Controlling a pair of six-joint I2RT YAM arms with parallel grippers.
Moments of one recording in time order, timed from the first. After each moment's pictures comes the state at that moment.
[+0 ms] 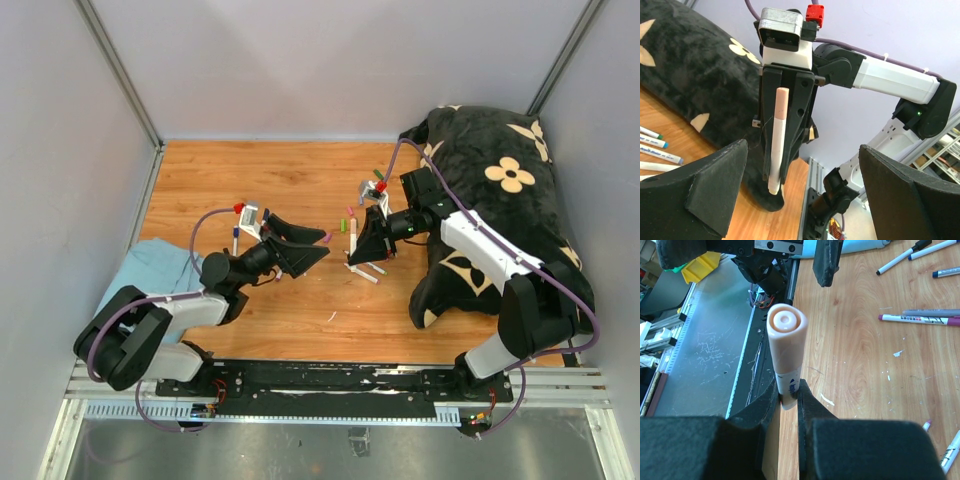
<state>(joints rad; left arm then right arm) -0.58 1.32 0.33 1.46 0.47 -0.97 0.39 1.53 1.15 -0.58 -1.33 -0.45</state>
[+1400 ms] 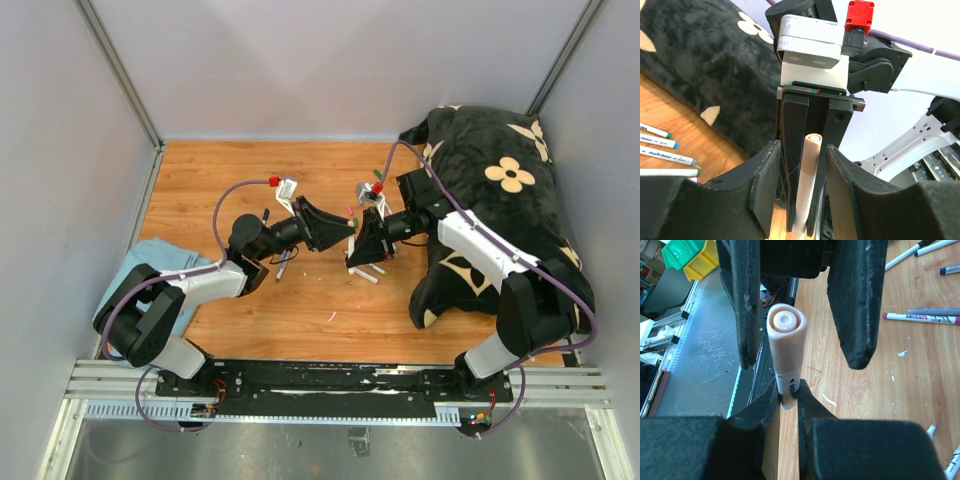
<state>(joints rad) -0.62 1.48 0.64 1.14 0.54 -0.84 0.41 1.54 1.15 -0.58 -1.32 -0.45</state>
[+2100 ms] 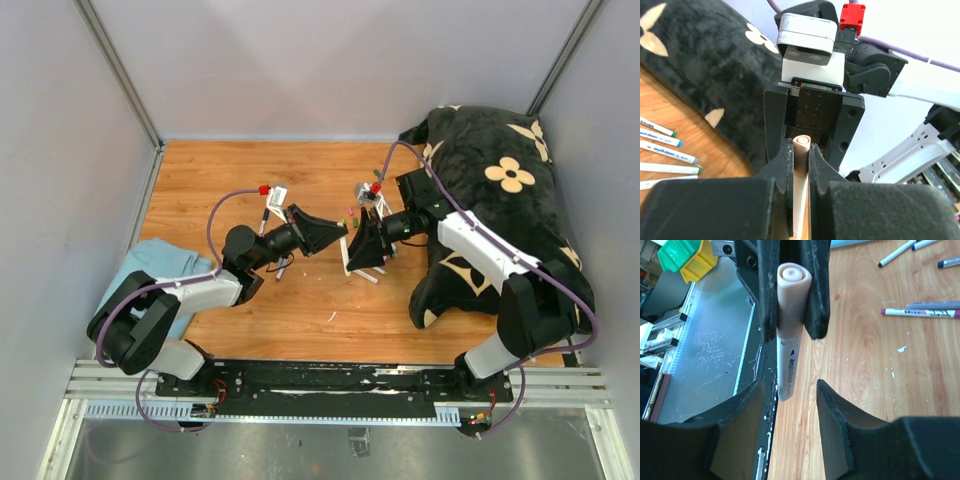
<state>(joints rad) -0.63 1.44 0.57 1.18 0.48 -0.85 0.42 1.54 1.14 -0.58 -1.30 -0.43</state>
